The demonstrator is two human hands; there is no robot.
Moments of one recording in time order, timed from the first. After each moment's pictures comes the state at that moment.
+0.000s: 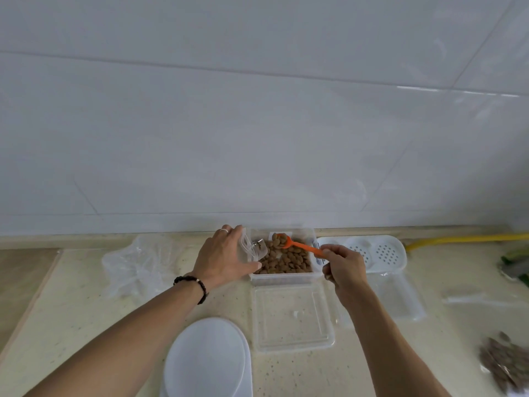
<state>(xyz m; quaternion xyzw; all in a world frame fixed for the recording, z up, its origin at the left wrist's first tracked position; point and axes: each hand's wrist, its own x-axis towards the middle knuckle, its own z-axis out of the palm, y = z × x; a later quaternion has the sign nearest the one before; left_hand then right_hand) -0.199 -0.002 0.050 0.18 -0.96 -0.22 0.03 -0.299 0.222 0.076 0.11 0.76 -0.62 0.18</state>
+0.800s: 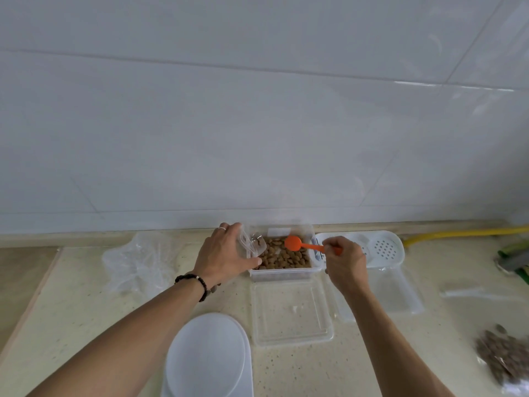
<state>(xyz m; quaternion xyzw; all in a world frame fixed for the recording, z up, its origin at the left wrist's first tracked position) -0.198 0.000 0.044 0.20 -0.94 -0.28 0.05 -0.297 0.228 0.074 -0.05 0.89 -0.44 0.05</state>
